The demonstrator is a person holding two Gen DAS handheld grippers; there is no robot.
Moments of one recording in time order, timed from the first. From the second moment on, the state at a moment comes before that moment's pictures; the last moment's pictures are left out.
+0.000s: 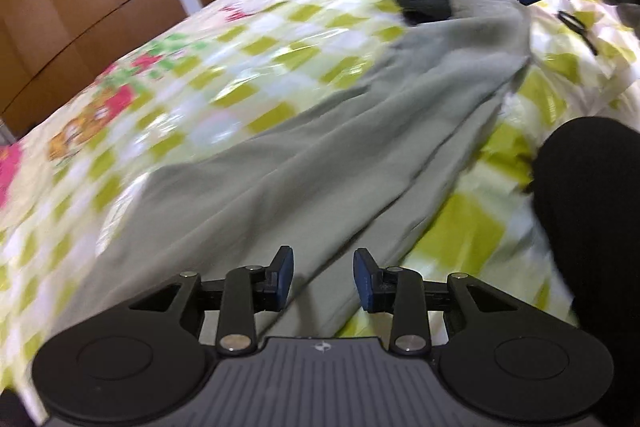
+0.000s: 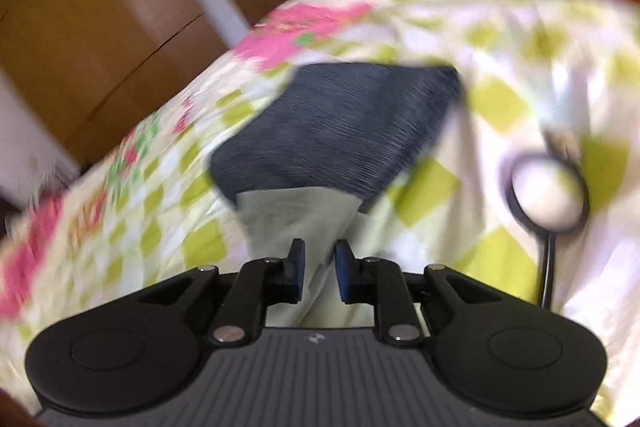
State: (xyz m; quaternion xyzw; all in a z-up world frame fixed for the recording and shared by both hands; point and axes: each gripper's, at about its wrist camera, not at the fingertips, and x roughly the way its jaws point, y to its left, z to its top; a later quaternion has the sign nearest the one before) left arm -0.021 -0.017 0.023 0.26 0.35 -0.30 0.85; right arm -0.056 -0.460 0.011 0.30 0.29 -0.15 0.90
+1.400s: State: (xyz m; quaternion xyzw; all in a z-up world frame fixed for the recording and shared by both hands) left arm -0.016 0.224 -0.011 0.34 0.36 -0.08 0.86; right arm 0.002 -0.013 0.002 -0.22 0.40 0.38 0.81
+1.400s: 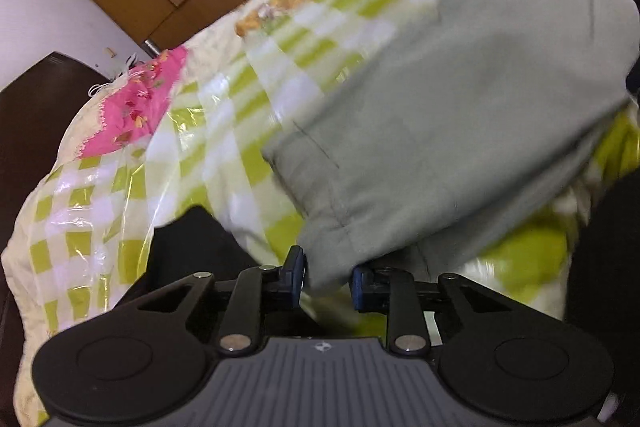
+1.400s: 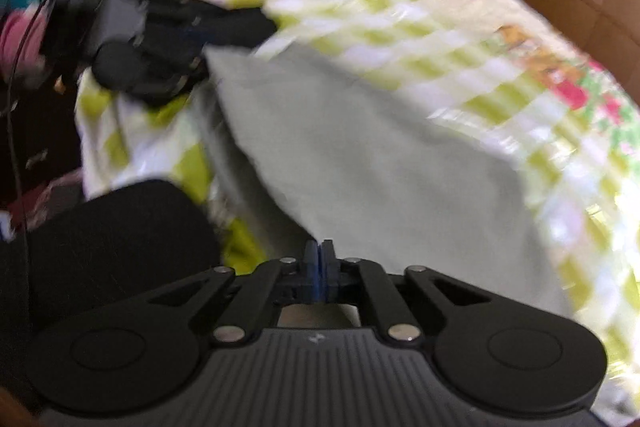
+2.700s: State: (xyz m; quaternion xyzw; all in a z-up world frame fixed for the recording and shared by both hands) left arm -0.026 0.205 0.044 0.27 0.34 0.07 0.90; right arm 0.174 -0.131 -0.005 0.02 0.38 0.38 0.84
